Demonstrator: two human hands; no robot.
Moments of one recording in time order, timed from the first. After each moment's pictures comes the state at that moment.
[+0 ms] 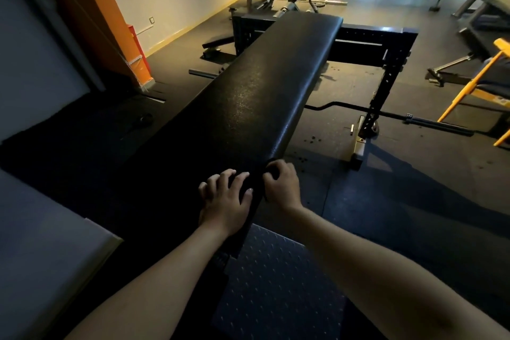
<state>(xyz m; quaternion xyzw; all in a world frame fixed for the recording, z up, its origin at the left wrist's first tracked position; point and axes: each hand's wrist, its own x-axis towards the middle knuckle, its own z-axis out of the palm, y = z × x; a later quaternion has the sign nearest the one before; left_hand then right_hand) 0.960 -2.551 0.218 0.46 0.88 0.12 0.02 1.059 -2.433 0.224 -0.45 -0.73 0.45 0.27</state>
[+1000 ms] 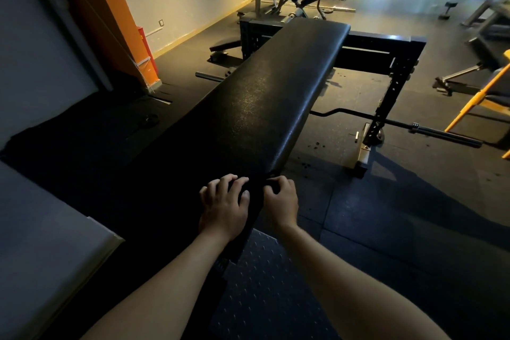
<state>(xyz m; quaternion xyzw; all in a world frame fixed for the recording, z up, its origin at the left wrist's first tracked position) 0.956 -2.548 0.208 0.44 0.88 0.16 -0.03 1.054 -2.452 0.211 -0.49 -0.66 0.50 0.28</state>
